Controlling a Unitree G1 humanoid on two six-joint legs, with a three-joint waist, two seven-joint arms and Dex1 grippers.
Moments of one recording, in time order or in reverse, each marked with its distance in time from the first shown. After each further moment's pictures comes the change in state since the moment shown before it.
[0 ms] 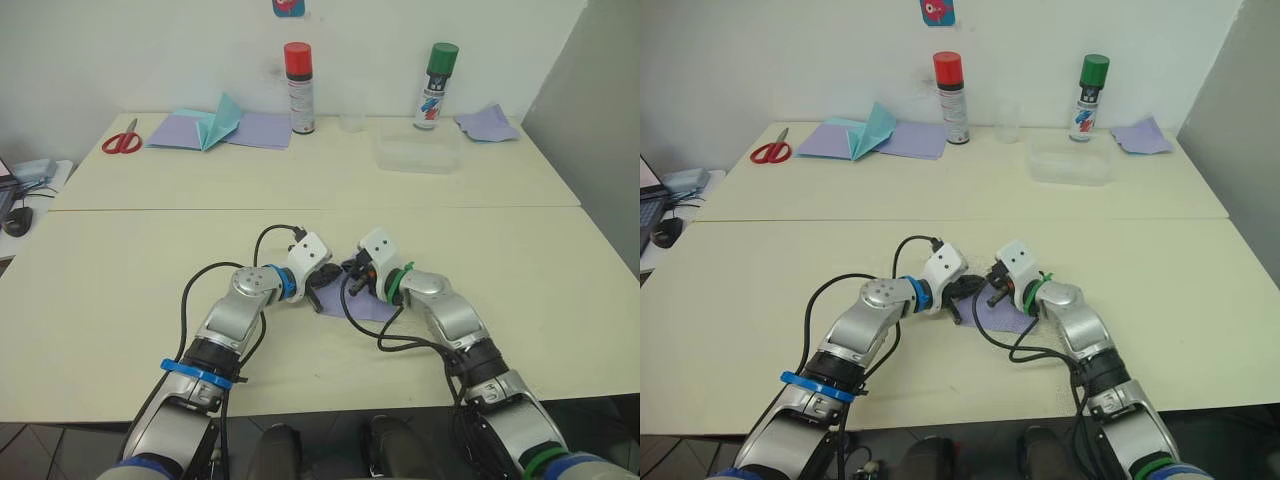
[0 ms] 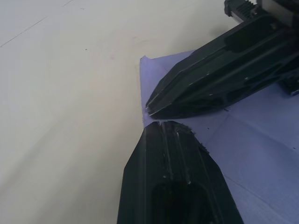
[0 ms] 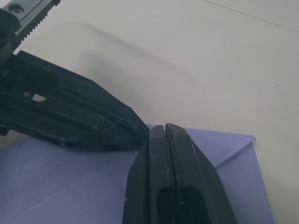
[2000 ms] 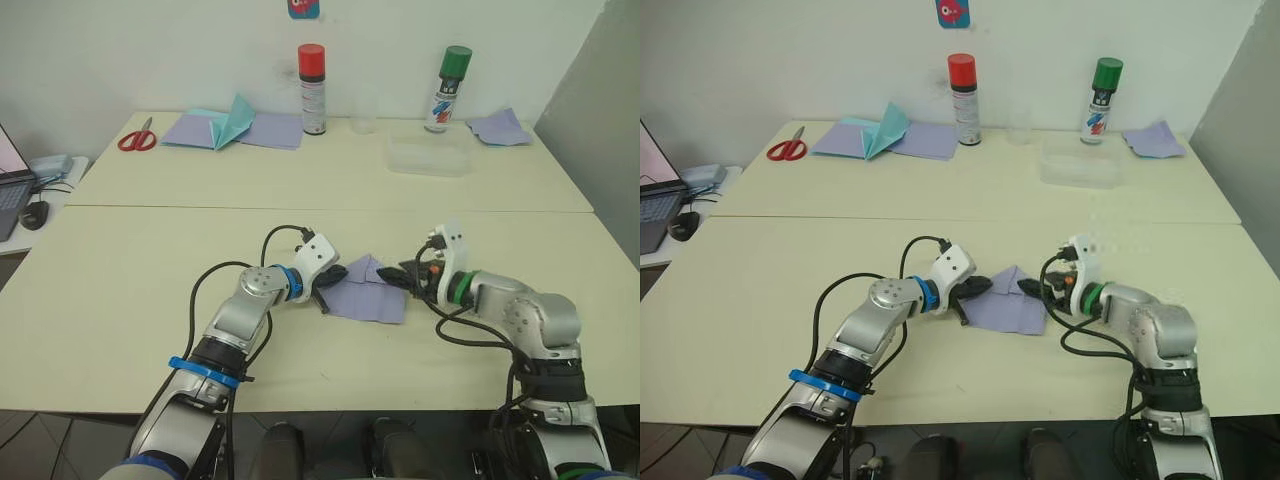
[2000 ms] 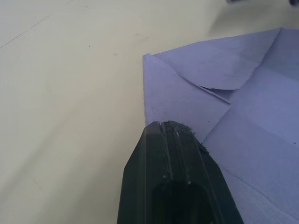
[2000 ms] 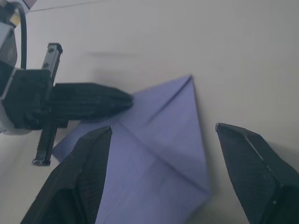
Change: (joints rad) left arm -0.010 -0.026 -0.024 0.023 0.023 -0.003 0.003; right arm 0.145 -0.170 -0.386 -0.449 0.444 0.743 -0.027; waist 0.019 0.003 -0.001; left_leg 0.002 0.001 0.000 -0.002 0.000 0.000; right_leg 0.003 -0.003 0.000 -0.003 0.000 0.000
